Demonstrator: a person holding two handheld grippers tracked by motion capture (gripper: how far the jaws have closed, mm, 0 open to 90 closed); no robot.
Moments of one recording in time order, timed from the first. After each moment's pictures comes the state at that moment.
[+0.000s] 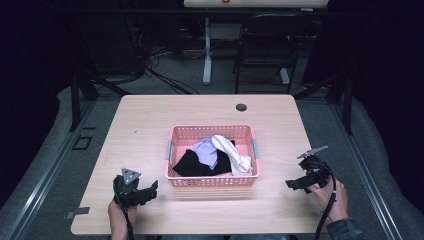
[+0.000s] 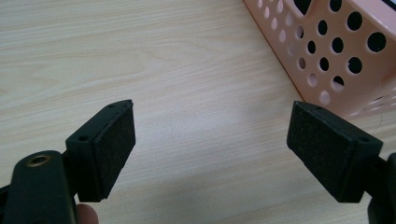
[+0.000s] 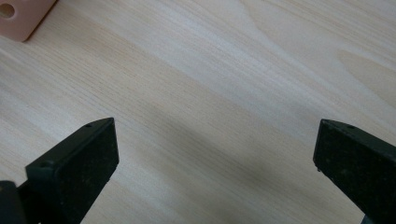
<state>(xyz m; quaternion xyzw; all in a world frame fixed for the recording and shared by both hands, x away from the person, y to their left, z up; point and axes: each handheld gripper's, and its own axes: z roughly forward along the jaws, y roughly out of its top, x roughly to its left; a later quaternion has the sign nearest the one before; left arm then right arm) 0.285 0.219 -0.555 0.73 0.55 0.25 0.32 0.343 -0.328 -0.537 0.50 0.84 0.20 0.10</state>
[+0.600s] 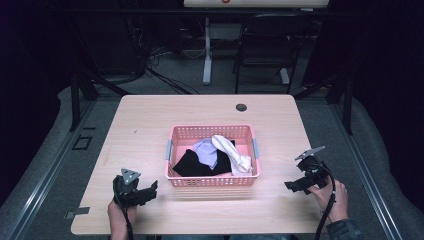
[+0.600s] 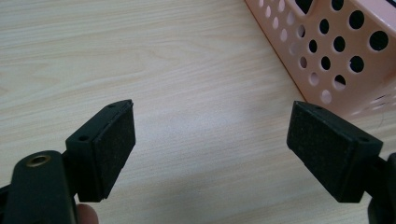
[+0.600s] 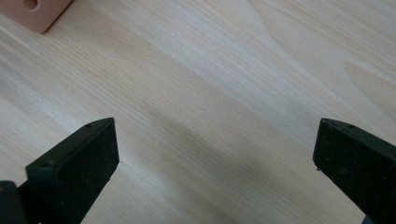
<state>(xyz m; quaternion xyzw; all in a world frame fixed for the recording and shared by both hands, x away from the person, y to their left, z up) 0.284 0.220 -0.555 0.73 0.55 0.25 0.32 0.339 -0.322 -0.531 0.47 0.85 0.20 0.11</state>
